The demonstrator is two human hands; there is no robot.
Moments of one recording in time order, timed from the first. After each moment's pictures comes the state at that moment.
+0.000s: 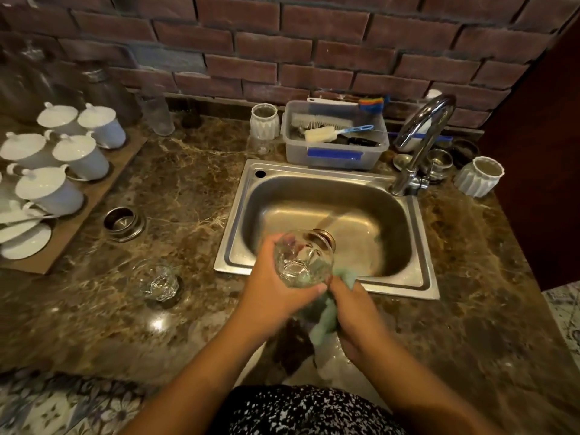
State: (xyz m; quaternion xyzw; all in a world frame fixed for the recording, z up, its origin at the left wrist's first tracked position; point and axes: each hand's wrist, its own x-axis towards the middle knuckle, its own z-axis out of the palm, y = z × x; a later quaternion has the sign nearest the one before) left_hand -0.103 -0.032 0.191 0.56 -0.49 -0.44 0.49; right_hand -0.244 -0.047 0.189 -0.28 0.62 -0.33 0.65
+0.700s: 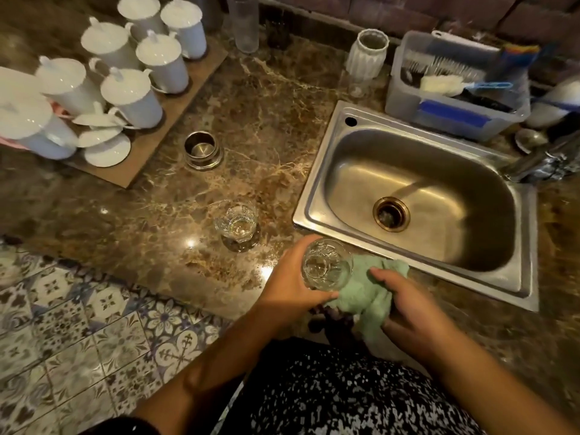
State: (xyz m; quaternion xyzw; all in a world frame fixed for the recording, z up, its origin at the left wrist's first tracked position) left_hand 0.004 0.017 0.077 0.65 -0.48 -0.43 0.40; right_hand -0.170 -0.041 0.153 -0.12 0.61 -0.23 0.75
